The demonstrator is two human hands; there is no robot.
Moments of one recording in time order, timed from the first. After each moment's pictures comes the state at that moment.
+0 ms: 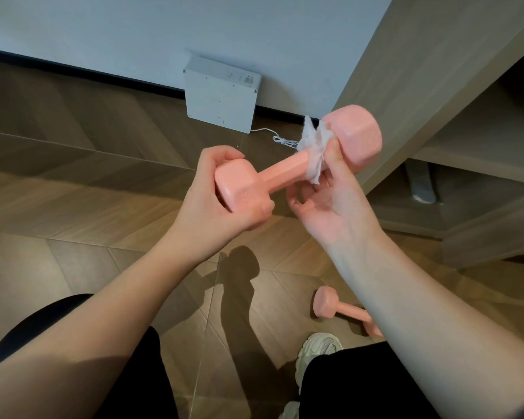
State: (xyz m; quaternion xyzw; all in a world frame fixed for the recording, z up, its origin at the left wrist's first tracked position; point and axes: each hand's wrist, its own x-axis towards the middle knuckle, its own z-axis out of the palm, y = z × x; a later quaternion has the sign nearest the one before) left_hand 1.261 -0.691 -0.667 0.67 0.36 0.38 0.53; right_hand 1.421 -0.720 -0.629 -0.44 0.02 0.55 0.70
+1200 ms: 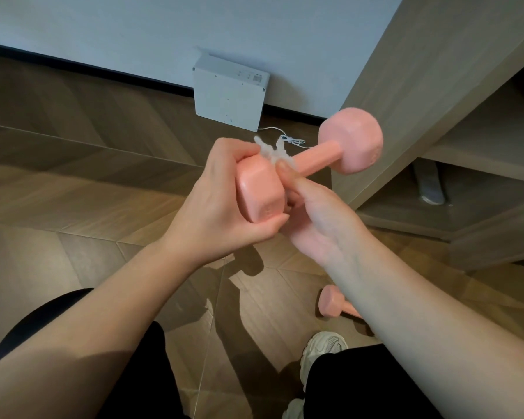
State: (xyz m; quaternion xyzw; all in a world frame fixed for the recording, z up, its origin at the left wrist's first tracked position) left_hand 1.252 -0.691 -0.664 0.82 0.29 0.41 0.29; right_hand 1.394 -0.730 -0.637 -0.54 -0.09 0.62 0.55
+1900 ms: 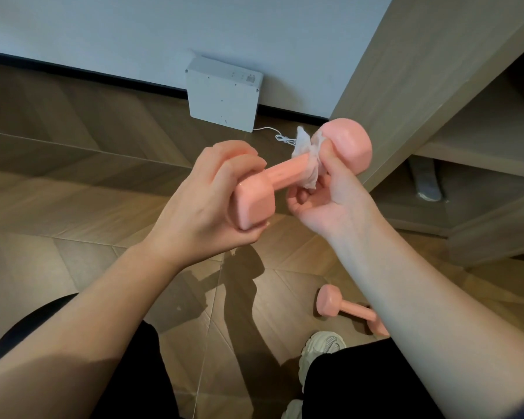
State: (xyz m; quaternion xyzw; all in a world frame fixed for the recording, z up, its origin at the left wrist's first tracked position) left_hand 1.252 -0.679 -0.665 0.89 0.22 0.38 0.14; right_hand 1.421 -0.713 -0.628 -0.51 0.11 0.55 0.65
